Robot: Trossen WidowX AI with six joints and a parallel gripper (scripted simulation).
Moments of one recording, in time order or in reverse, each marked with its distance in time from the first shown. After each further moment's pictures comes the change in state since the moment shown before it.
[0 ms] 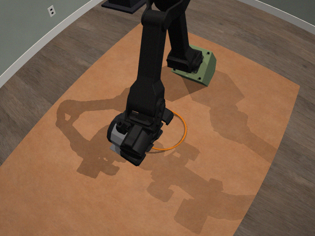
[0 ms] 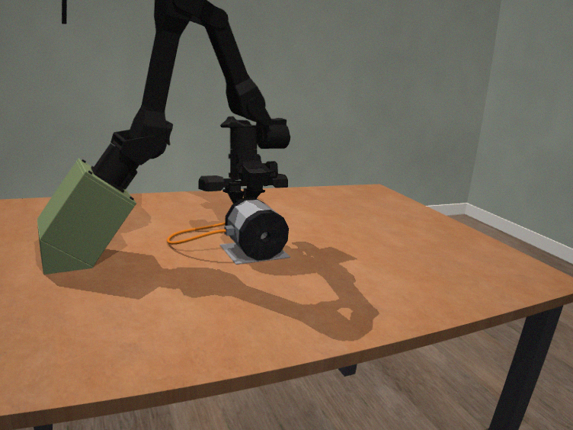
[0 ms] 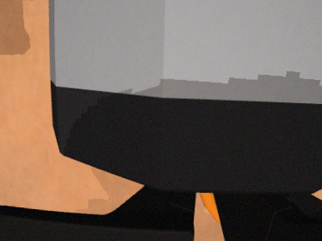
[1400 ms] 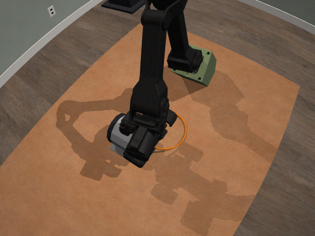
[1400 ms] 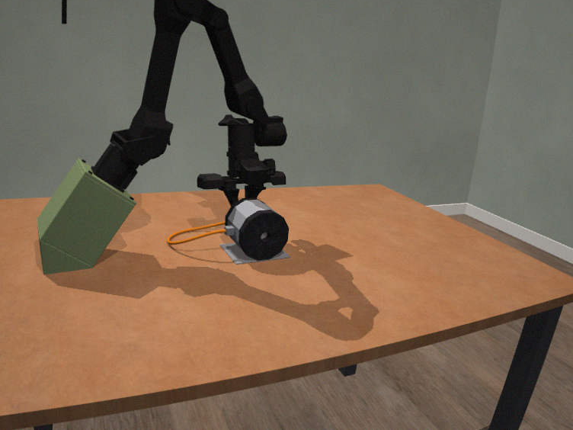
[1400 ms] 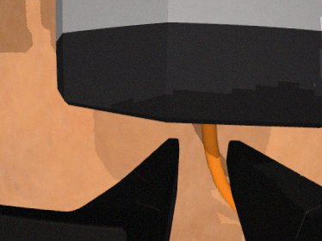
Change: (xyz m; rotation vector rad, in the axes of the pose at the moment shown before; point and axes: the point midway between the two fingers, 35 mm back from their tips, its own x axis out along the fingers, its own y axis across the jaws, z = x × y) arm -0.004 0.001 -0.011 0.003 0.003 0.012
